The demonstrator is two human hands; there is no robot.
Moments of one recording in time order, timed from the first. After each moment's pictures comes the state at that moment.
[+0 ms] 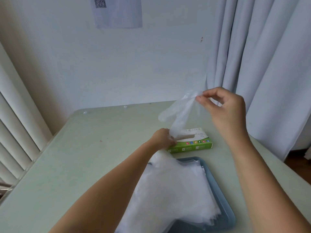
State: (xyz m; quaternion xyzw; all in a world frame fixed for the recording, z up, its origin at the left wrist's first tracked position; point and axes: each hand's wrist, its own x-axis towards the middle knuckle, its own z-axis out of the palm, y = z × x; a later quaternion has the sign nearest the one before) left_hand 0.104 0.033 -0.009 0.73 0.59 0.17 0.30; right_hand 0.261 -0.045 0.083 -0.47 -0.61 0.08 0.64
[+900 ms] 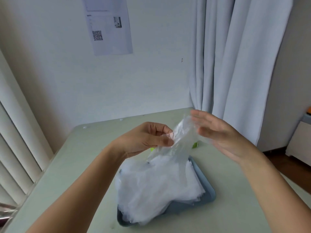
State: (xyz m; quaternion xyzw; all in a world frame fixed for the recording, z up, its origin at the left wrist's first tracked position) left_hand 0.045 -0.108 0.107 0.75 0.24 0.25 0.56; right_hand 0.286 -0.152 0.088 -0.37 -0.62 0.47 0.51
